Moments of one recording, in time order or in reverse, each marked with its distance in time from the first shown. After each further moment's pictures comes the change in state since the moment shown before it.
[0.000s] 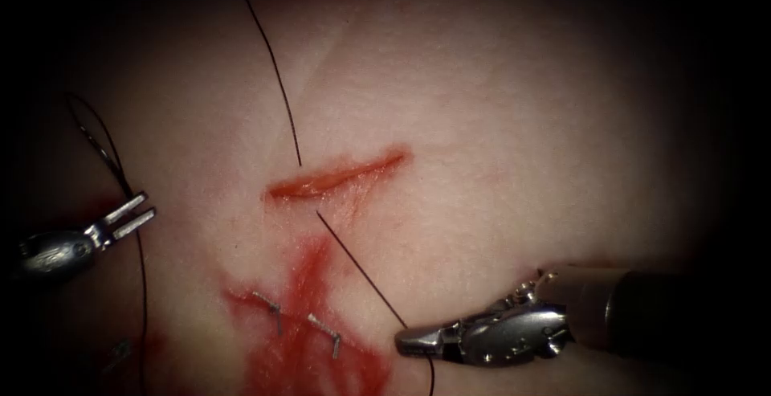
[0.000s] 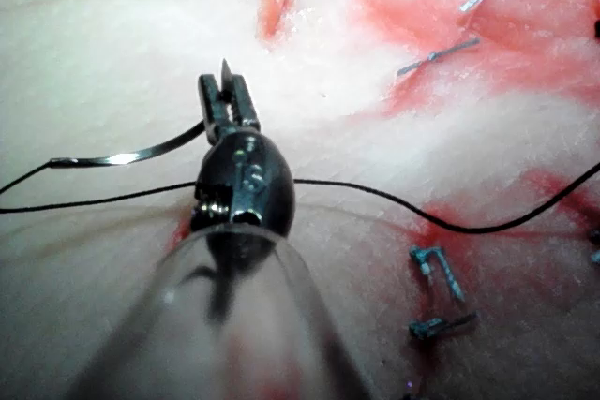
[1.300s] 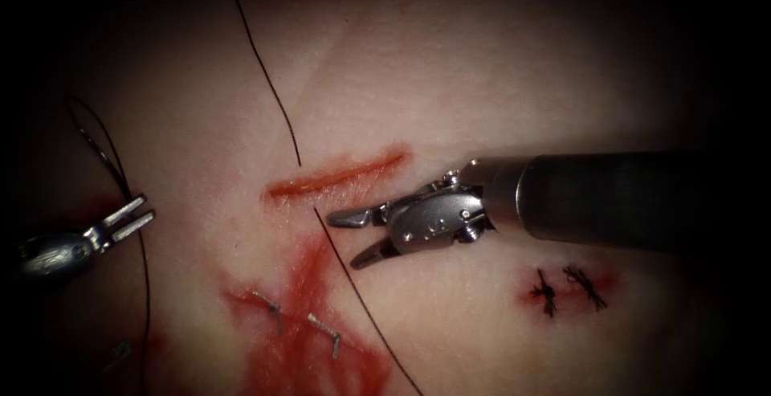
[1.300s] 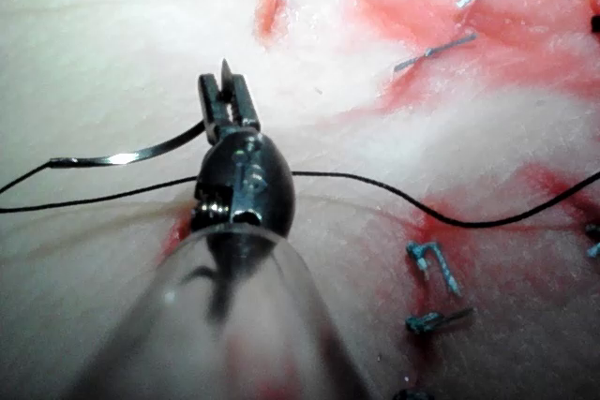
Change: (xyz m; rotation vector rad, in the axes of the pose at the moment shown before) right arm -0.009 0.013 0.008 -0.056 0.004 -0.002; left arm 0.000 0.000 0.000 -0.001 0.002 0.002
